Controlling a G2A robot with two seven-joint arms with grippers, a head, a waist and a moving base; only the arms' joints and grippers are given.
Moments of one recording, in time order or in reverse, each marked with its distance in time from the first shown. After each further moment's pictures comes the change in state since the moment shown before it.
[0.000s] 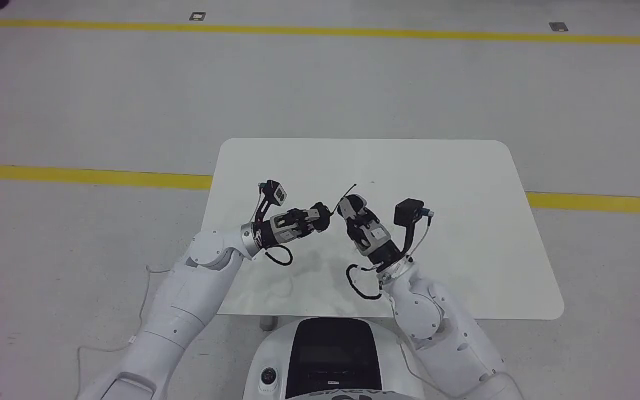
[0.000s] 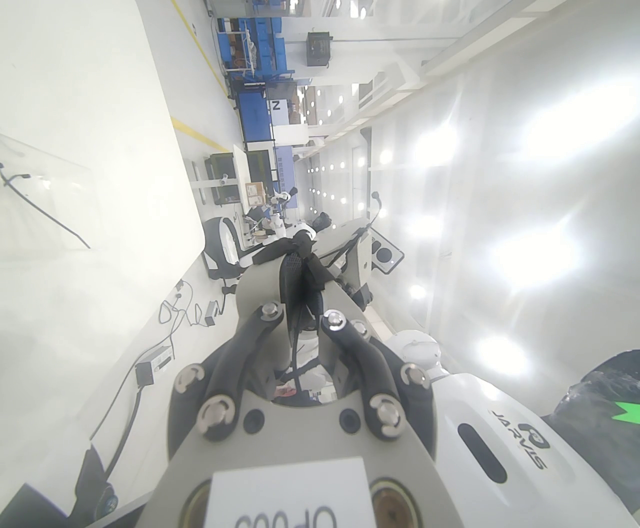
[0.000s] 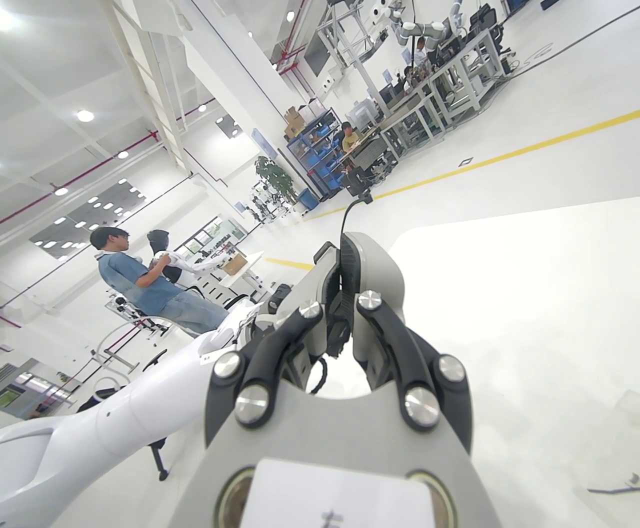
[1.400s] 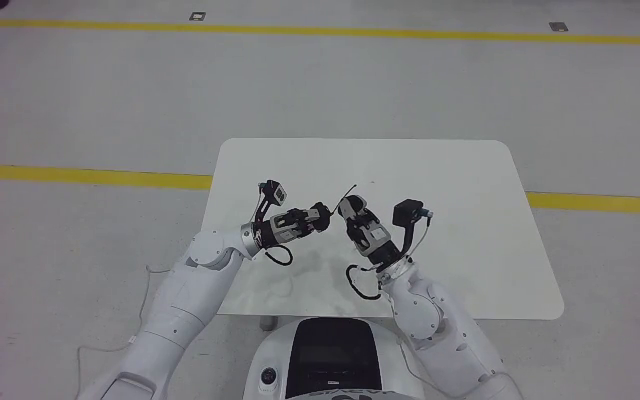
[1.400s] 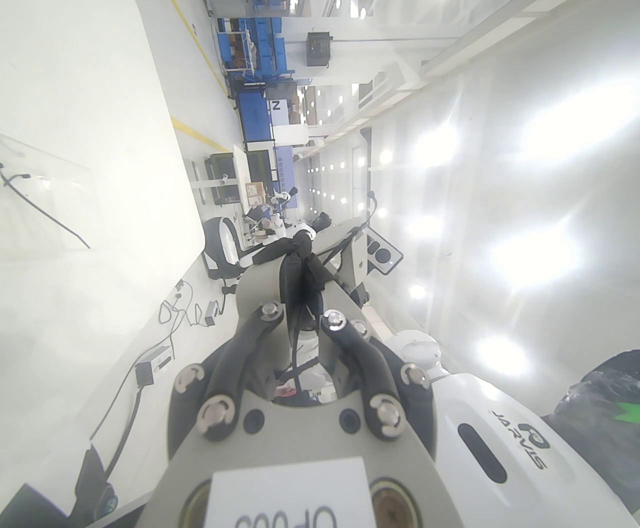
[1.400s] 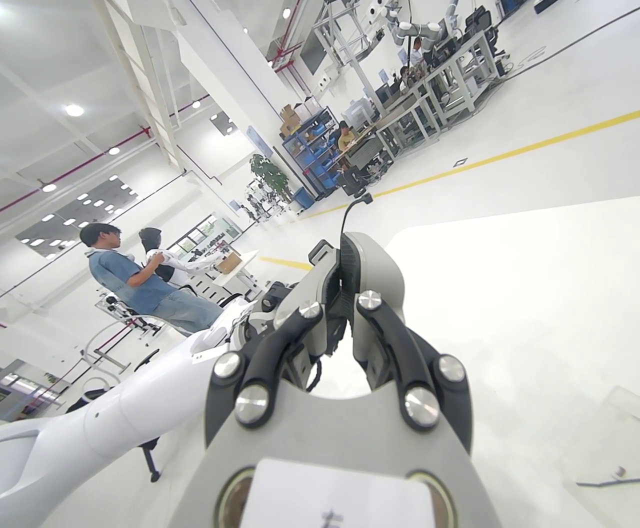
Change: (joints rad) left arm 0.000 0.000 0.000 0.000 0.000 0.000 0.000; right arm -0.001 0.001 -0.002 0.003 -0.019 0.013 0.000
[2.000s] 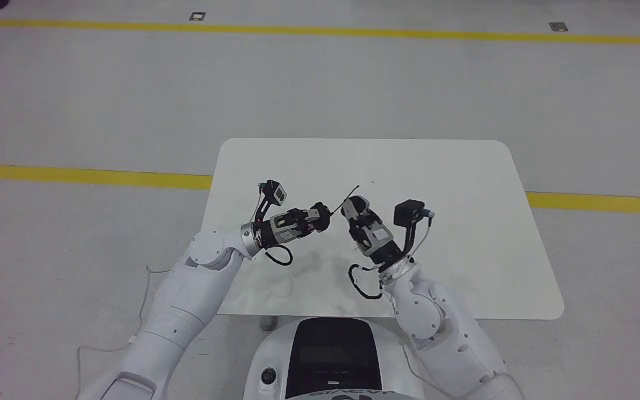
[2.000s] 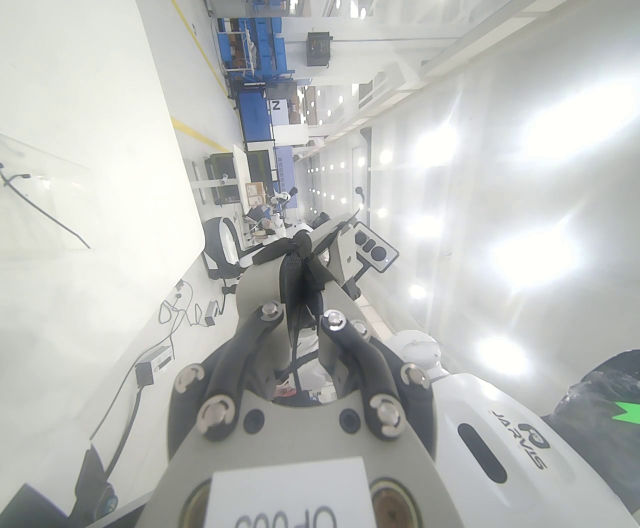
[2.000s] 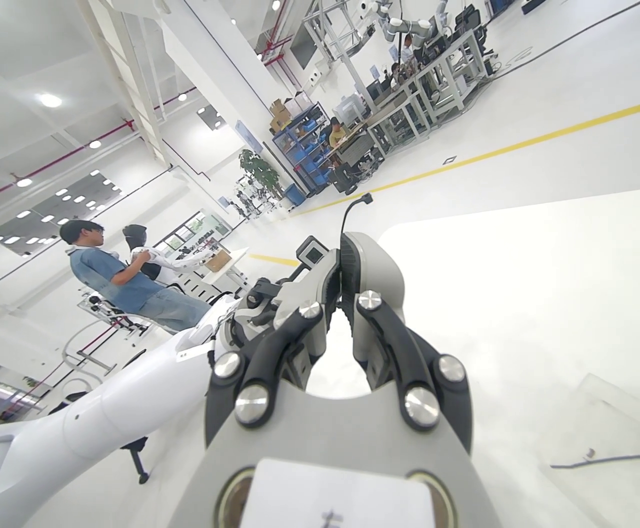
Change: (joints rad) left arm 0.000 0.000 0.000 0.000 0.000 0.000 0.000; right arm -0.009 0.003 0.013 -0.002 -0.016 0.020 0.008
